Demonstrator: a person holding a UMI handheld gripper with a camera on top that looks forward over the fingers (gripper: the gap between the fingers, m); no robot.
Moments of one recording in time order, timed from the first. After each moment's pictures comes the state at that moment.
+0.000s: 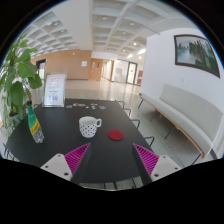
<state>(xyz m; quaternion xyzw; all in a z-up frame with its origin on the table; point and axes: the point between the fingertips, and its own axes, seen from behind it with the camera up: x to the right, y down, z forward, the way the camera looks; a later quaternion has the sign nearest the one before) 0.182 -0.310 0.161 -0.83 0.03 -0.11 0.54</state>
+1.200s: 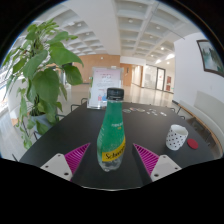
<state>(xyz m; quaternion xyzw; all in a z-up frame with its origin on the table) -0.151 -0.173 0.063 -0.82 -0.08 0.00 0.57</state>
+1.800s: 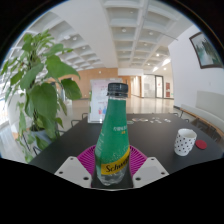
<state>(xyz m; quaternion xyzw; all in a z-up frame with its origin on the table) -0.165 -0.128 0.073 -0.78 -0.05 0.04 0.63</state>
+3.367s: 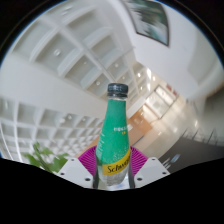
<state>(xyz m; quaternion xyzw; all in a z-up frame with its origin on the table) 0.119 -0.110 0.398 -0.55 0.14 0.36 0.74</state>
